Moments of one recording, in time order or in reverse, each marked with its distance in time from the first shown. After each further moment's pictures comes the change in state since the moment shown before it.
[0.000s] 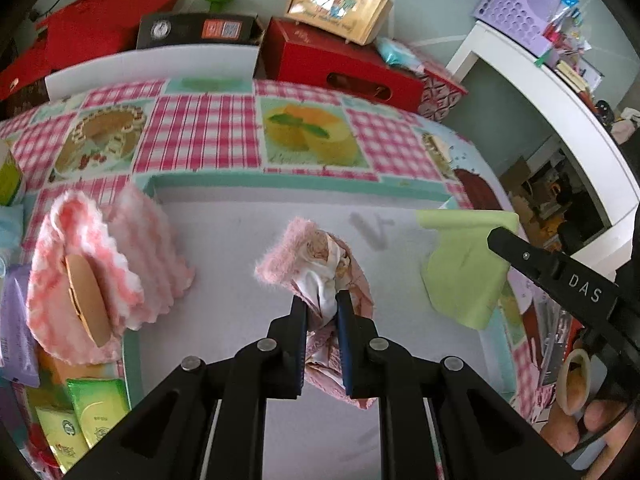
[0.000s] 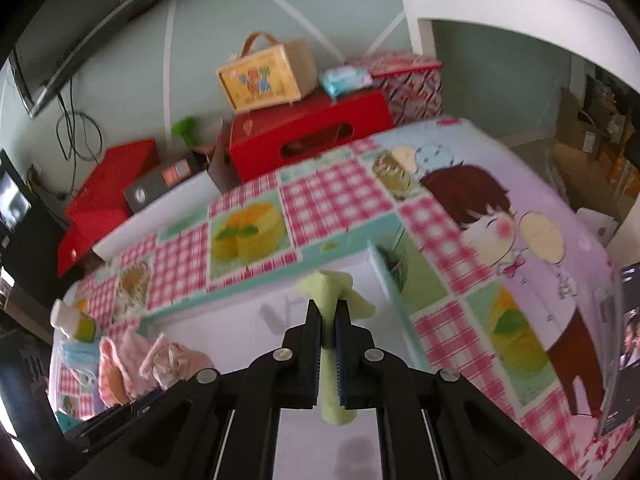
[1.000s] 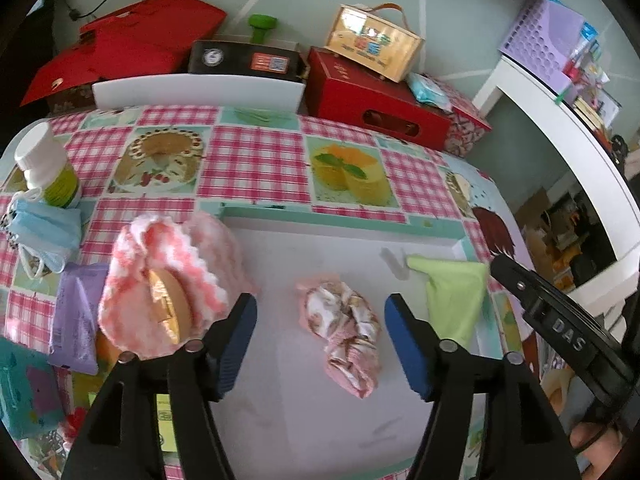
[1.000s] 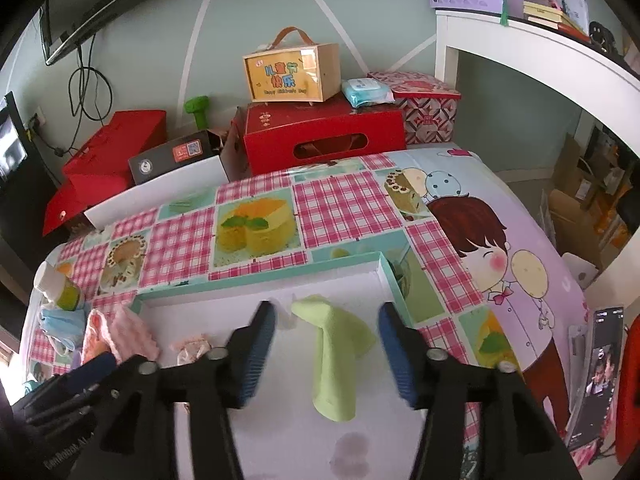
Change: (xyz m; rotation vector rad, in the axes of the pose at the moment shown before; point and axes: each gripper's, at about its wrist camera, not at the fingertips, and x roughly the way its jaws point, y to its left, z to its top) left arm -0.051 0.019 0.010 -0.075 -0.087 0.087; right arm -0.020 0.035 0.004 -0.144 -0.028 -0.086
